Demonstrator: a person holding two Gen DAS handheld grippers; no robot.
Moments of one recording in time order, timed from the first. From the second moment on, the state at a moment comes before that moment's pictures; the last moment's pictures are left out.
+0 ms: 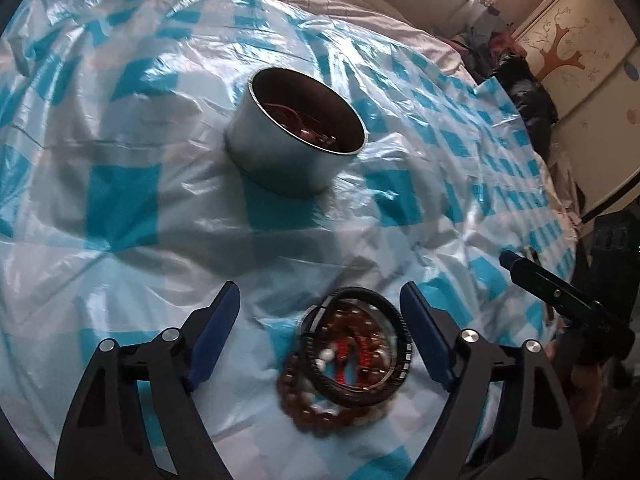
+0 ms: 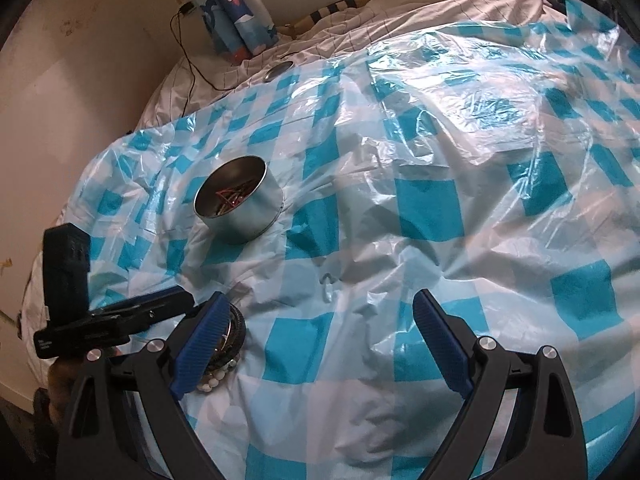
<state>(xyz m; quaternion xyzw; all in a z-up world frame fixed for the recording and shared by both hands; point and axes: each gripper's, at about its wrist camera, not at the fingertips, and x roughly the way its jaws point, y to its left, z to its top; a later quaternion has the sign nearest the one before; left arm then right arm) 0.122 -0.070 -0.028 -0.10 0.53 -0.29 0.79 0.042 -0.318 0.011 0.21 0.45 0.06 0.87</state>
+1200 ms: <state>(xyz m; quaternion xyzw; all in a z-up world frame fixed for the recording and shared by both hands) 0.133 -0.010 -0.005 -0.21 0.49 -0.28 0.80 0.070 -0.238 -0.022 0.18 0.52 0.15 0.82</state>
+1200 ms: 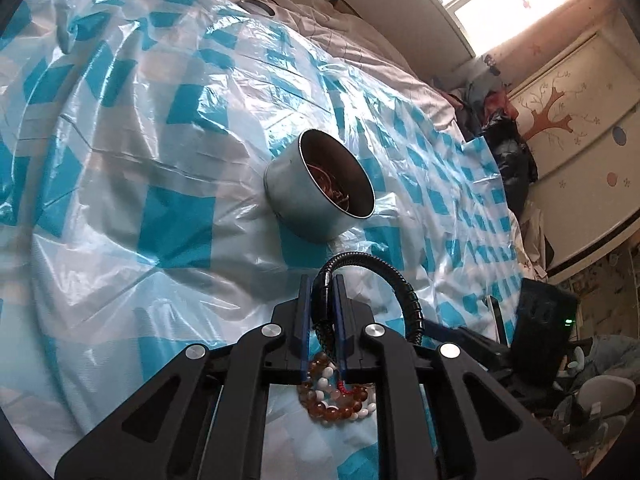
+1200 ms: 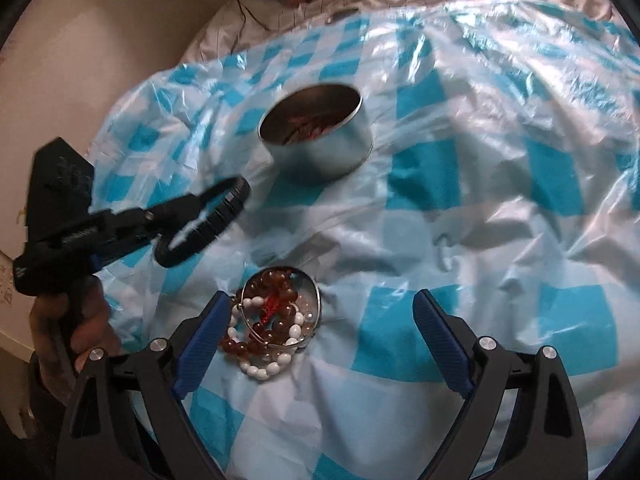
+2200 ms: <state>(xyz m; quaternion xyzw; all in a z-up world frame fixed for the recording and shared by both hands) 0.131 0.000 -0.002 -0.21 0.49 -0.28 0.80 0.071 -0.223 -0.023 0.09 0.54 0.14 0.83</state>
